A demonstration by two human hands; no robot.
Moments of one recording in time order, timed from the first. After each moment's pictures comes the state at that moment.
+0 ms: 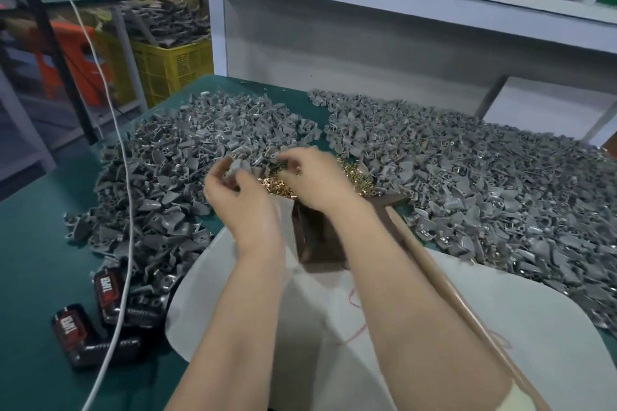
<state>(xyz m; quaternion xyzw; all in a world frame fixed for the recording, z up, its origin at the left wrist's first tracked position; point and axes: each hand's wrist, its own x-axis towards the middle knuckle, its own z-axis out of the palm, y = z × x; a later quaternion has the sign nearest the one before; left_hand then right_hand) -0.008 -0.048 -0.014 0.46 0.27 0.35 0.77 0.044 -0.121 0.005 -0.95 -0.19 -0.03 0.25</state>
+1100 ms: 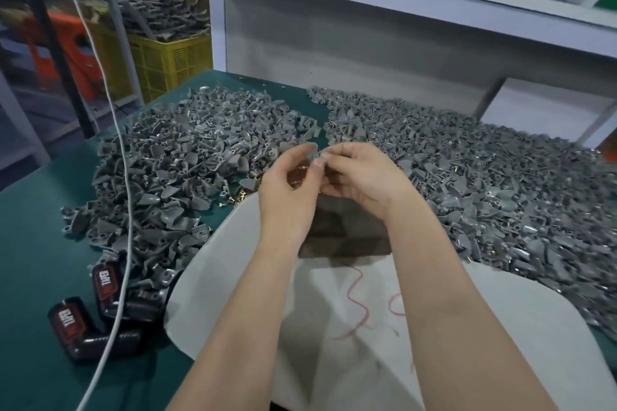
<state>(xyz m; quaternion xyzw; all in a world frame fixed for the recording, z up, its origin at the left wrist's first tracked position) -0.014 -0.065 -0.012 0.67 0.02 0.22 0.71 0.022 -0.165 0.031 -0.72 -0.06 0.14 0.68</state>
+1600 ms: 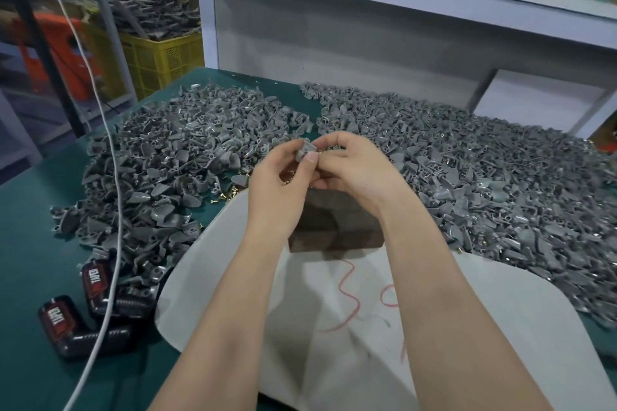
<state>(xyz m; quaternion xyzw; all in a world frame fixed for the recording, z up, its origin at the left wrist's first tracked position) -0.014 -0.064 -0.013 0.68 0.00 0.19 0.71 0.018 -0.170 0.029 -0.74 -0.09 0.11 0.66</state>
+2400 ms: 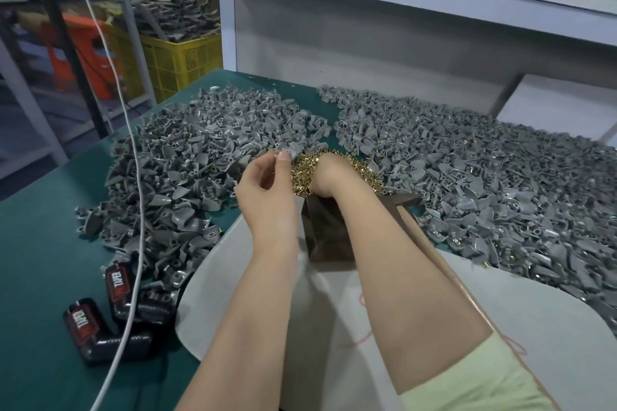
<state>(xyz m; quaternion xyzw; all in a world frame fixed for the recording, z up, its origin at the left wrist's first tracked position) -0.007 -0.053 -0.021 0.52 0.18 0.31 0.78 0.096 -0.117 -0.019 -0.99 -0.02 0.07 0.10</state>
